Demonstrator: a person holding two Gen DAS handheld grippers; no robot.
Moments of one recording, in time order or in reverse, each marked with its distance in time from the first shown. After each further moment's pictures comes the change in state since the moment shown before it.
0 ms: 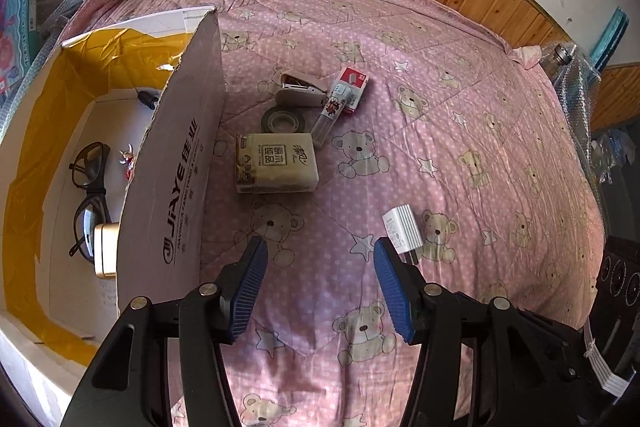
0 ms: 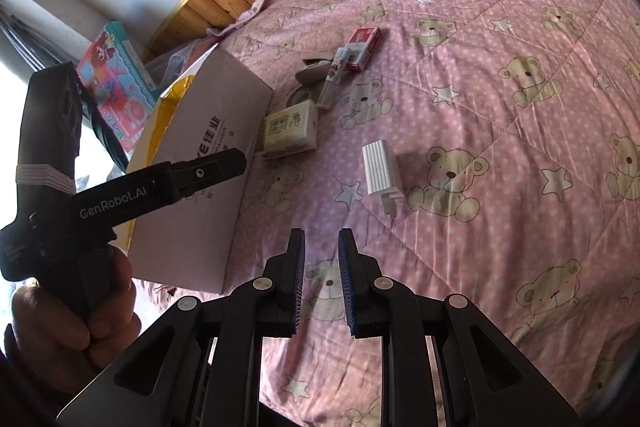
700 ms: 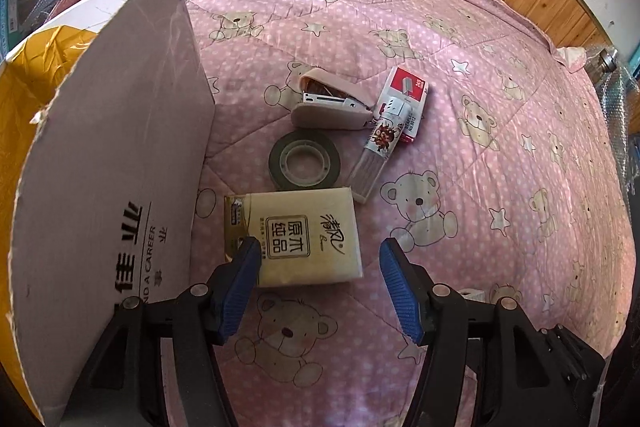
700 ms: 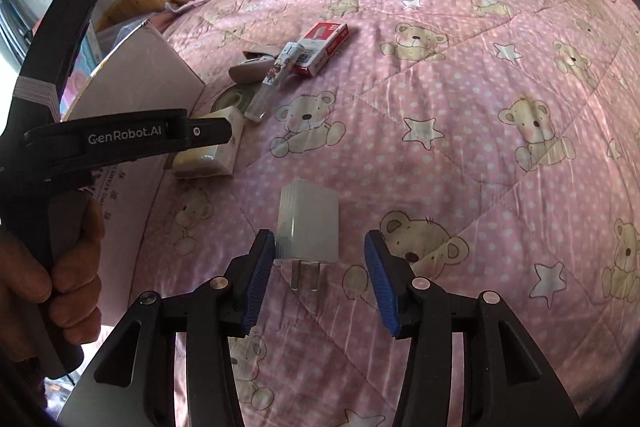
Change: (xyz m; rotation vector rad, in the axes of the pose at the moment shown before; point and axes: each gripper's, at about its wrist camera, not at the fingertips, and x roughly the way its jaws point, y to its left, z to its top) left arm 0.095 0.019 0.057 -0.008 0.055 0.064; right arm 0.068 -0.018 0.037 -0.137 0.022 -0.225
